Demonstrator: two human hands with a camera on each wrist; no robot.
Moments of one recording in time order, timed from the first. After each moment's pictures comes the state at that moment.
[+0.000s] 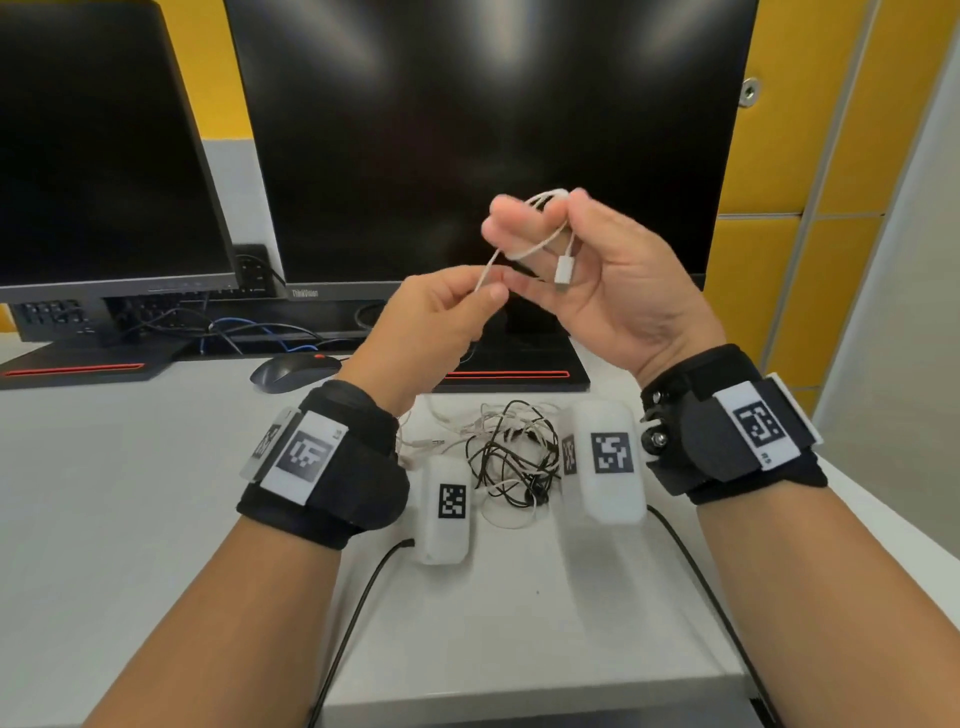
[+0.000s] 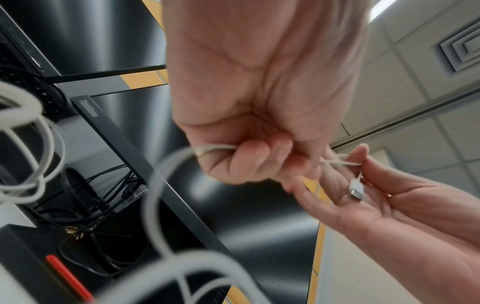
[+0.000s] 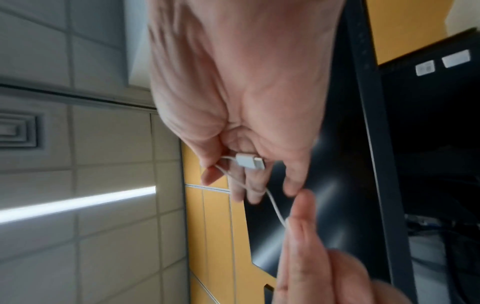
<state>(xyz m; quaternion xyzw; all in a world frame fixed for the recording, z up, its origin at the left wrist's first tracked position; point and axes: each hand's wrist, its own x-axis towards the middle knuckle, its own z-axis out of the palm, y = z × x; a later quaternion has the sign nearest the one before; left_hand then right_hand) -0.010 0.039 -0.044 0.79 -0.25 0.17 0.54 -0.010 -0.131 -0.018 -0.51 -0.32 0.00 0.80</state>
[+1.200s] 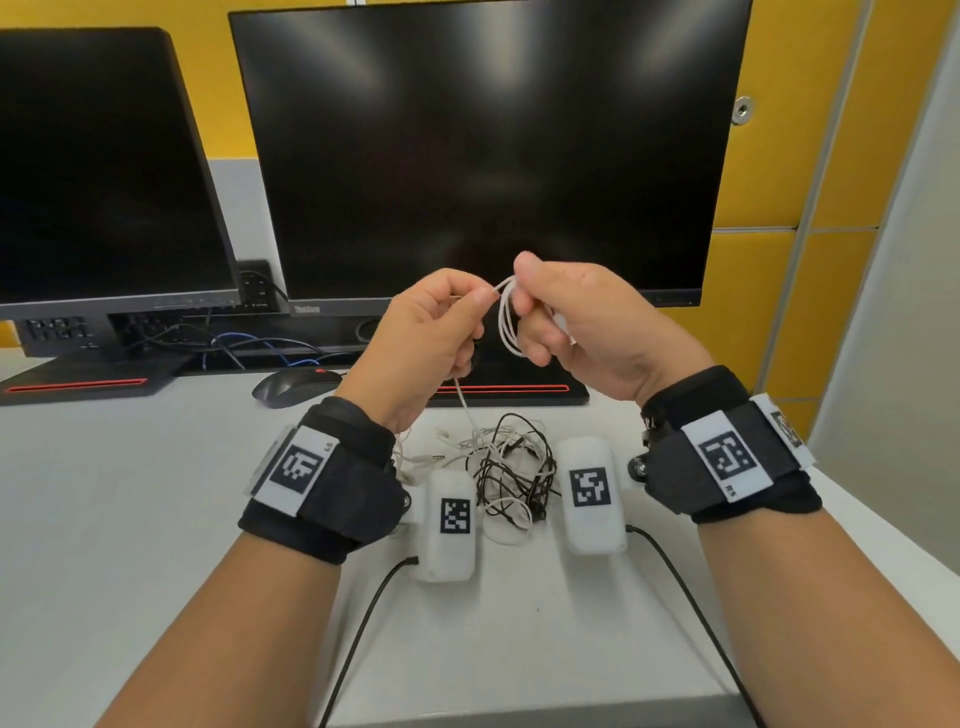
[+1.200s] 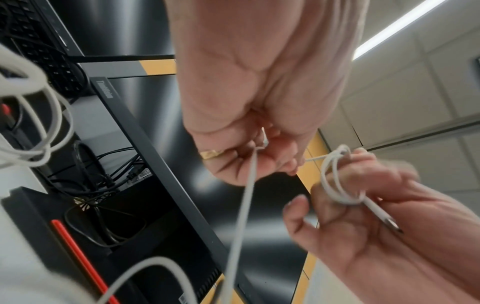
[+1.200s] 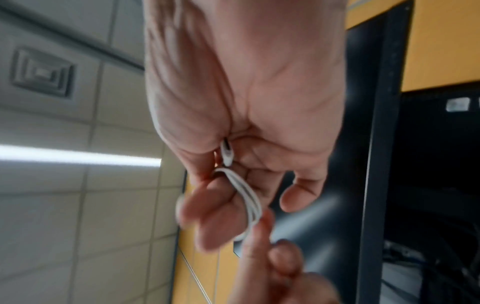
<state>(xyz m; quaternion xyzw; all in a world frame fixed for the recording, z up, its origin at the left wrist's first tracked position) -0.007 0.038 -0.045 0.72 -0.23 0.13 0.64 -0.011 -0.127 -0.022 -0.71 -0.31 -0.02 0.63</state>
